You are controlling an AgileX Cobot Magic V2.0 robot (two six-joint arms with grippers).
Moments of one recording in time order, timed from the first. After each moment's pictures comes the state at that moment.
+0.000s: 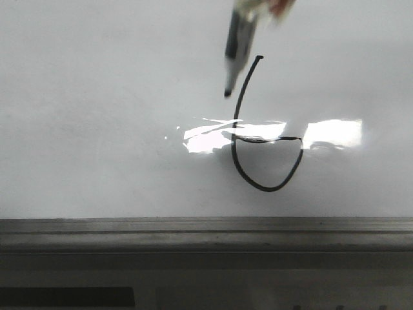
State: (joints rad) left arm -0.75 0.41 -0.33 -1.58 0.15 1.46; right arm 0.88 0.91 -0.66 0.11 0.05 -0.41
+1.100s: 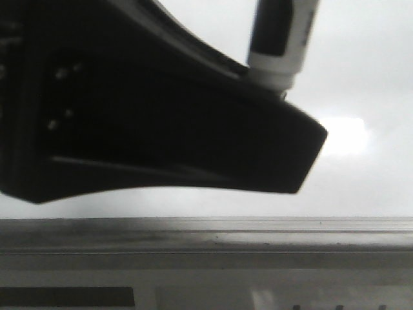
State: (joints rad) left arm -0.75 1.28 -0.63 -1.68 0.85 2.05; right arm 1.07 0.82 -0.78 0.27 0.45 -0.42
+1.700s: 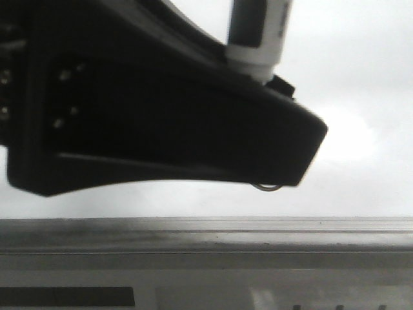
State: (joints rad) left arm -0.75 1.28 -0.63 -1.70 0.87 2.10; right arm 1.08 0.83 -0.79 0.27 0.43 -0.43
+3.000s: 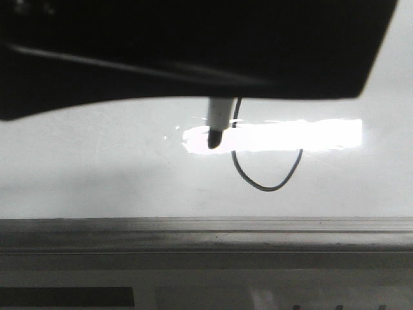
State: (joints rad) left arm -0.75 1.27 -0.64 -1.74 0.99 2.04; right arm 1.08 0.83 -0.79 0.29 0.42 -0.42
